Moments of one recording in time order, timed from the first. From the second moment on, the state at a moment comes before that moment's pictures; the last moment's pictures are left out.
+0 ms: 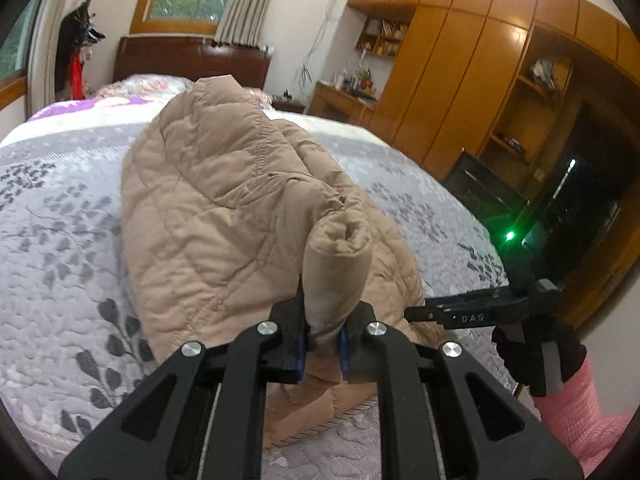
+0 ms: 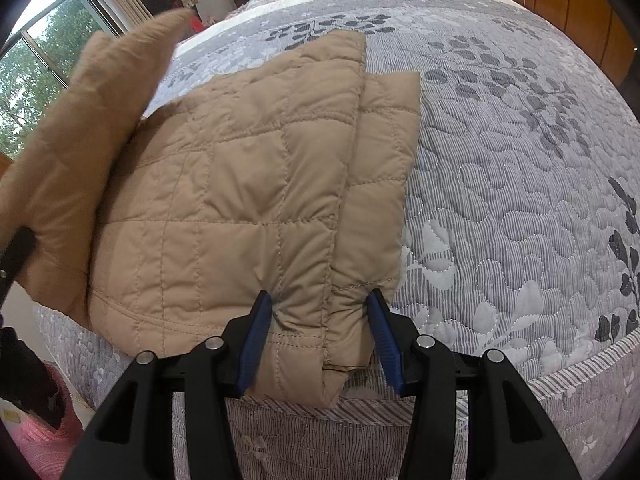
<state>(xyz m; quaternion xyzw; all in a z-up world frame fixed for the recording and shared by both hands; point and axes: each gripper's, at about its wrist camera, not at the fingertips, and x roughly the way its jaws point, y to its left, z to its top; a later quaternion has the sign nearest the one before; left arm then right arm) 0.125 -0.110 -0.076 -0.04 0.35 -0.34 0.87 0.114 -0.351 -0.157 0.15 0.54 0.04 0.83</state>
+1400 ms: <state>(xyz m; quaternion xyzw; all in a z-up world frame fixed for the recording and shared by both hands) 0.134 -0.091 -0.110 -0.10 0.43 -0.42 0.80 0.114 -0.356 -0.139 0.13 0.53 0.02 0.84</state>
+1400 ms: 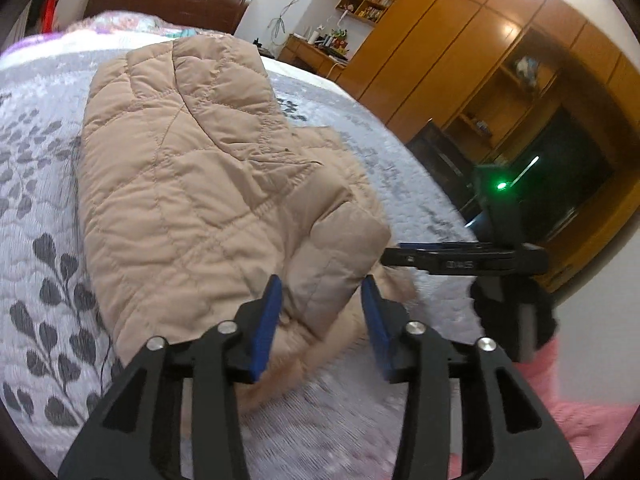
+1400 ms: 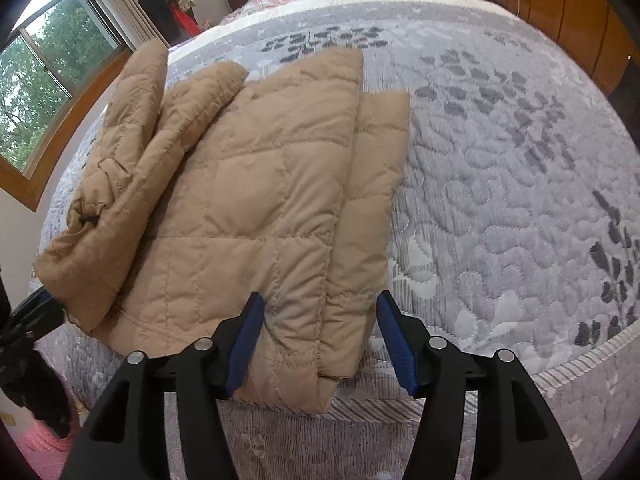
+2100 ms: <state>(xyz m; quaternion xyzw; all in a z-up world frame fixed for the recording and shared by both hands) 0.196 -0.017 -0.109 -0.07 0.46 -0.18 0.87 0.149 -0.301 -0.058 0.15 0.50 0.13 0.84</state>
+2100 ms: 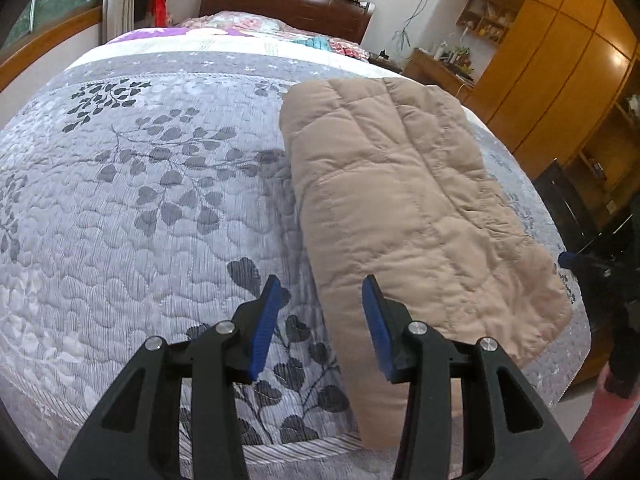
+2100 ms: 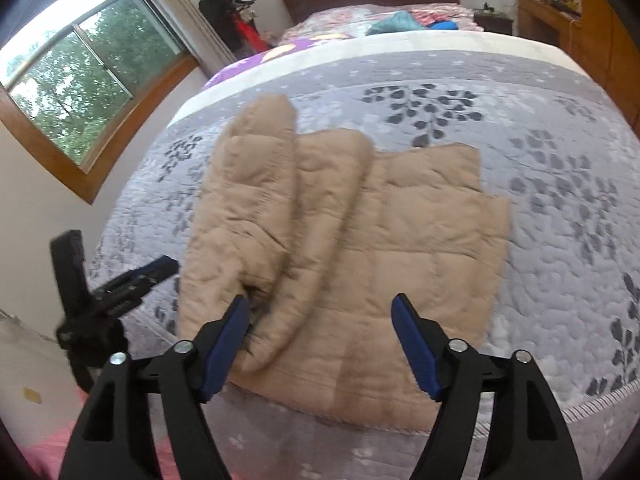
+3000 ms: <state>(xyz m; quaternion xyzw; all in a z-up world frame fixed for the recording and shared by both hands) 0.206 -0.014 -0.131 -0.08 0.48 -0.18 0.85 0.208 -0.241 -0.127 0.11 0.57 0.16 0.80</state>
